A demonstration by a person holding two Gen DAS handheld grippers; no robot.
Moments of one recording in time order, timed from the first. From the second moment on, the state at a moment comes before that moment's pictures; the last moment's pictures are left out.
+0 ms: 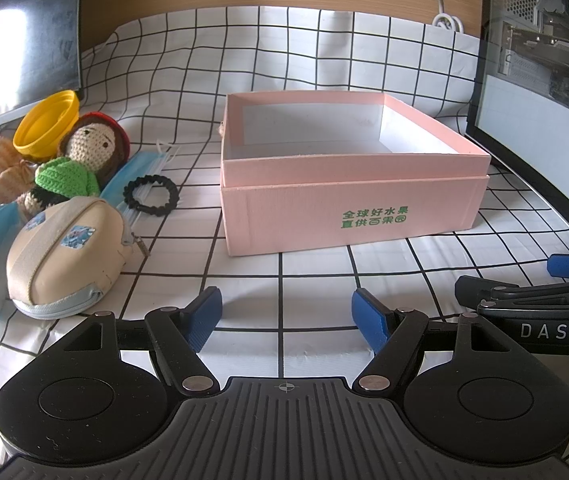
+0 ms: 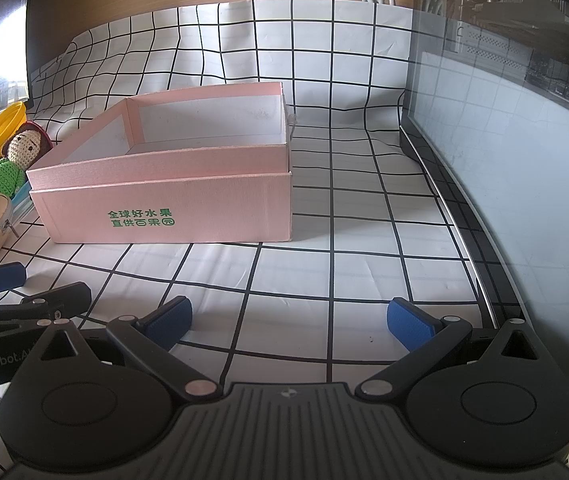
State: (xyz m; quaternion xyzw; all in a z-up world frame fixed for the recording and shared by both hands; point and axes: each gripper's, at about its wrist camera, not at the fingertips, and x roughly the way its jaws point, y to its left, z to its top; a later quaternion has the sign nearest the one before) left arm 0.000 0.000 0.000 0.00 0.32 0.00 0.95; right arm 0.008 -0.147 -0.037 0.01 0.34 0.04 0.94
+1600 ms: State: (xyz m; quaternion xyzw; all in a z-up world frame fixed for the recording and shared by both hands) left arm 0.000 0.000 0.000 0.00 0.32 0.00 0.95; right arm 0.008 -0.148 -0.040 0.01 0.34 0.04 0.94
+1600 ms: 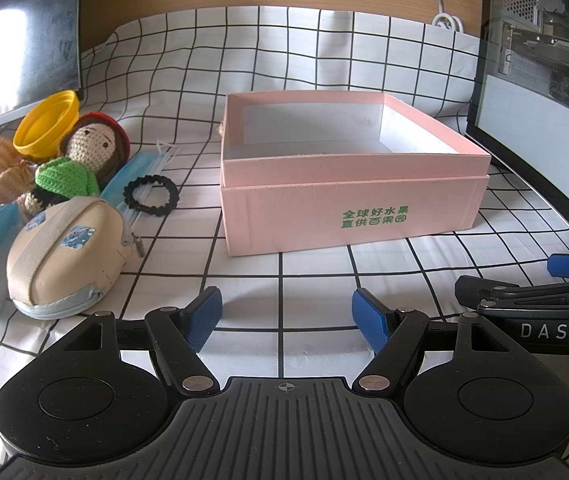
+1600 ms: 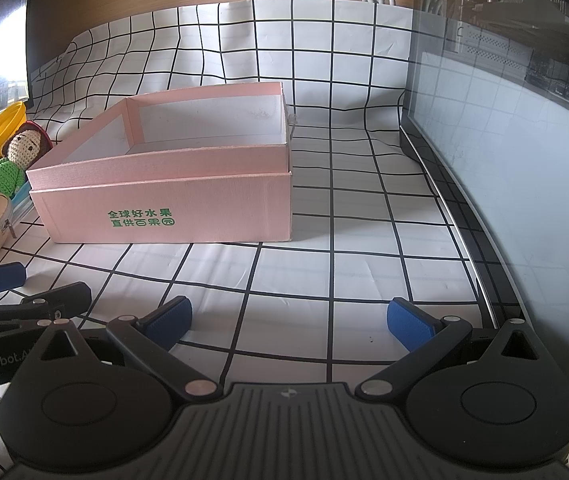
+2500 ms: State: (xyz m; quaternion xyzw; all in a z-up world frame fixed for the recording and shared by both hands) left arm 0.017 0.236 0.051 -0.07 0.40 0.07 0.91; right arm -0.033 -0.059 0.032 -0.05 0.33 0.13 0.93
